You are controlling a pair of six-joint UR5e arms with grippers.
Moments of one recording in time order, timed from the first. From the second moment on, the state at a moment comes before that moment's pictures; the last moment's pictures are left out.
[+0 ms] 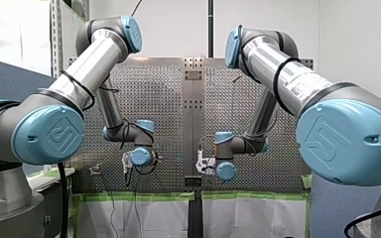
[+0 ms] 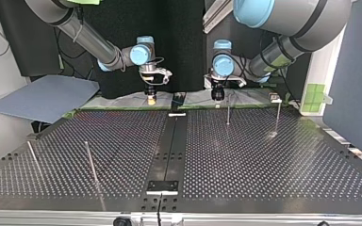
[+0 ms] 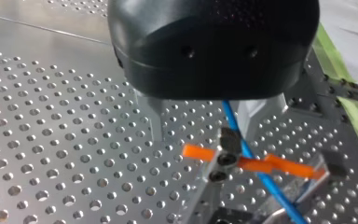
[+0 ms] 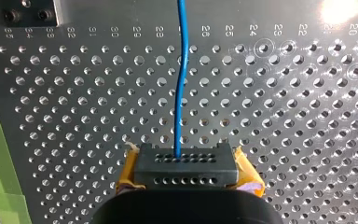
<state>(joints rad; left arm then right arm) -0.28 -2.33 -1.87 -2.28 -1.81 -1.69 2.19 -0.60 1.55 -0.89 1.76 1.60</state>
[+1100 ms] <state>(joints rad) -0.30 -2.33 -1.87 -2.27 -1.82 -1.64 2.19 -0.60 1.55 -0.89 1.76 1.60</state>
